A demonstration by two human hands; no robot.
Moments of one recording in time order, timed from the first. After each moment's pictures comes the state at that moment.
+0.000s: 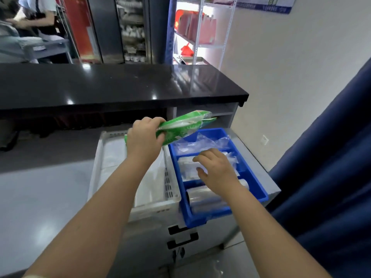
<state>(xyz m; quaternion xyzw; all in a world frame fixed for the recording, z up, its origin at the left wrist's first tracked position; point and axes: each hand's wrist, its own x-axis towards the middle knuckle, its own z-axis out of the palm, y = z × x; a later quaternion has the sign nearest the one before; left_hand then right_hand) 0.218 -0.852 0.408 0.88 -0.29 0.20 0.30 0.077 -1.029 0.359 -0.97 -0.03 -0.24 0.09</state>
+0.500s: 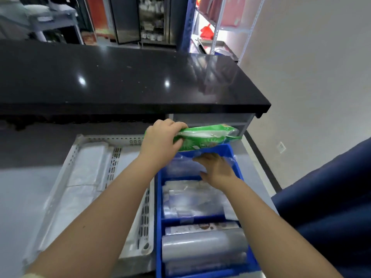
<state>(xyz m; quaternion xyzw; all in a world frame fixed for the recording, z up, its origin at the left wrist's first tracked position) 0.301 -0.981 0.385 0.89 -0.35 0.14 0.27 0.224 -1.170 0.305 -1.00 0.01 0.02 0.04</state>
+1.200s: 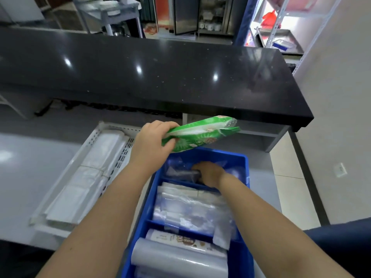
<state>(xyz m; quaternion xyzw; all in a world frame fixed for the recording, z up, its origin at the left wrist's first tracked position) 0.290 -0.997 0.377 0.92 -0.17 0.17 0.30 0.297 -1.198 0.259 -0.95 -0.15 0.23 0.15</state>
